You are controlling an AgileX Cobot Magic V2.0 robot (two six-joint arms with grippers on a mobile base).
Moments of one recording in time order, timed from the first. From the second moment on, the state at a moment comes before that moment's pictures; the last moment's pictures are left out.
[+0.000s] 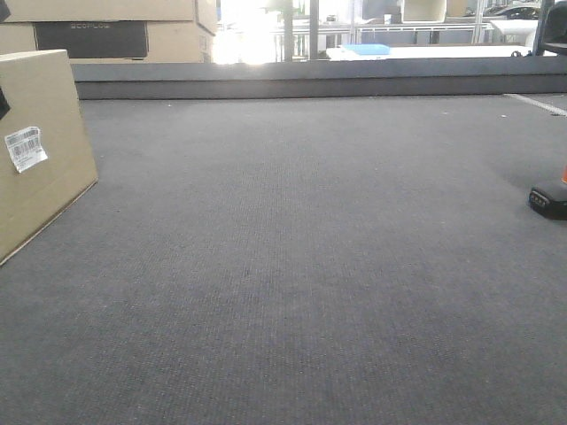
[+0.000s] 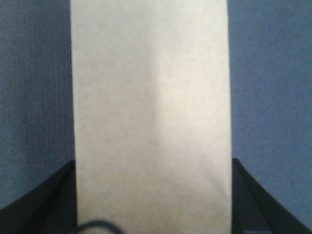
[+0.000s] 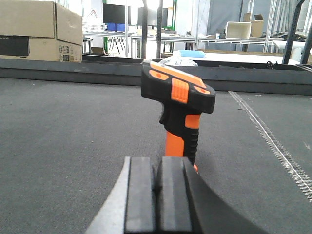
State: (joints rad) left arm -0.04 1.53 -1.27 -0.05 0.99 -0.02; right arm -0.03 0.00 0.00 0.12 0.04 -0.10
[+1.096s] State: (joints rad) left arm -0.39 1.48 -1.42 -0.06 0.92 -0.39; right arm -0.03 0.01 -0.15 0.22 -0.01 -0.10
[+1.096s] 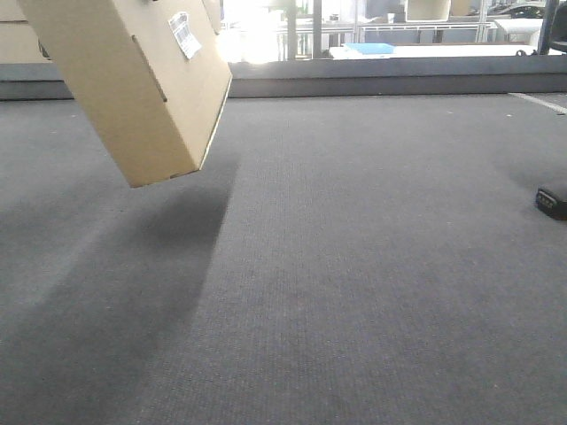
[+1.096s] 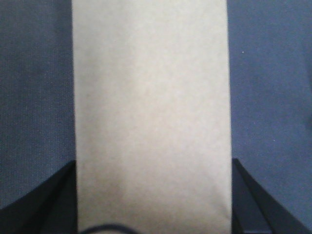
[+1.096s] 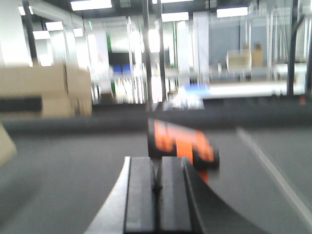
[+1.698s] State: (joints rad) left arm -0.39 1.48 -1.42 -0.06 0.91 -0.39; right arm -0.03 0.68 -0.58 0.20 0.26 -0.09
